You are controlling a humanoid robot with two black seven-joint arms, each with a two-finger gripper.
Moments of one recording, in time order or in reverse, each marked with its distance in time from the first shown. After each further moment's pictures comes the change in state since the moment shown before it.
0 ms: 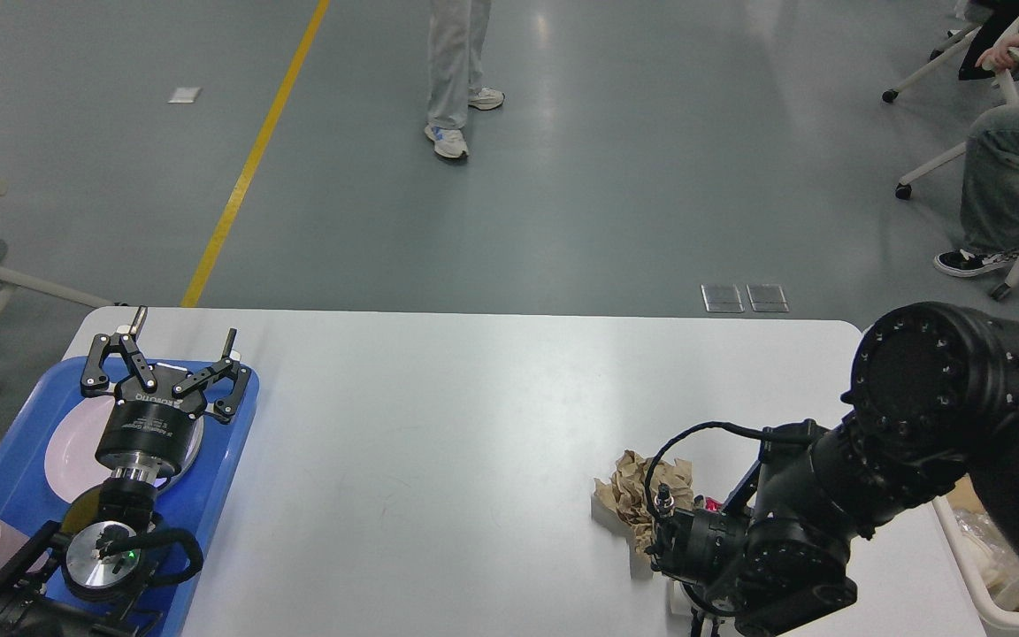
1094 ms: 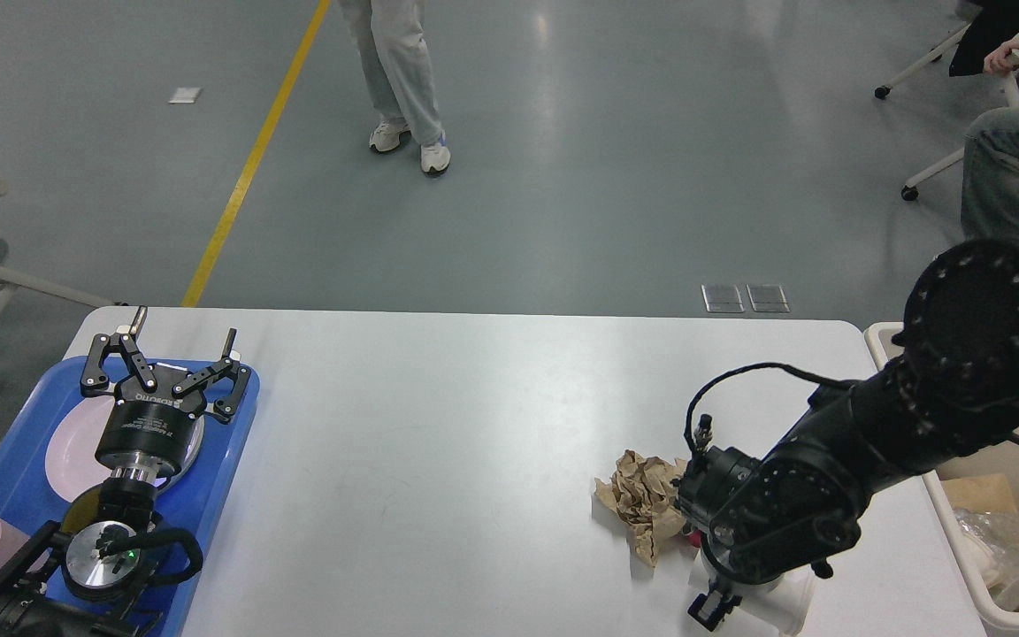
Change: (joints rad) left arm 0.000 0.000 0.000 0.000 0.000 0.000 0.000; right arm 0.347 -0.186 0.033 0.178 0.617 0.018 0.014
